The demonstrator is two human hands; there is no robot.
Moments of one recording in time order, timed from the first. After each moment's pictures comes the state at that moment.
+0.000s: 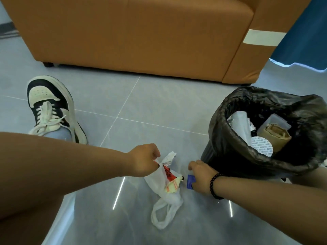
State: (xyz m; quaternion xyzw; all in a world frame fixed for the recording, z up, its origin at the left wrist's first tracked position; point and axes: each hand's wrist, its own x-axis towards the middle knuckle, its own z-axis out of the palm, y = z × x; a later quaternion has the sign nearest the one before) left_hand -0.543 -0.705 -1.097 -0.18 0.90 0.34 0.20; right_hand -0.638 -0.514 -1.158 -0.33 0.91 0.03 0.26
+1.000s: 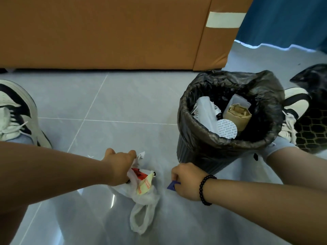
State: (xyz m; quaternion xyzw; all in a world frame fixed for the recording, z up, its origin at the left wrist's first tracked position) left_hand -0.567 -0.687 -1.147 -0.03 0.97 -0.01 0.24; right_hand -0.620 -0.465 -1.135 -0.36 0.89 -0.09 0.26
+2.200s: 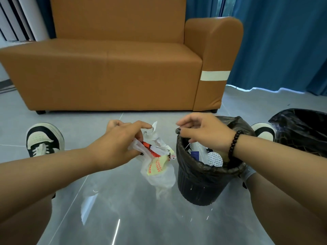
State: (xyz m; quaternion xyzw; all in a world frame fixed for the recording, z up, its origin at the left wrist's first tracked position) left_hand -0.531 -0.680 -0.959 0.07 0.97 0.15 -0.18; right_hand -0.638 -0.456 -0.916 -0.29 0.84 -0.44 0.14
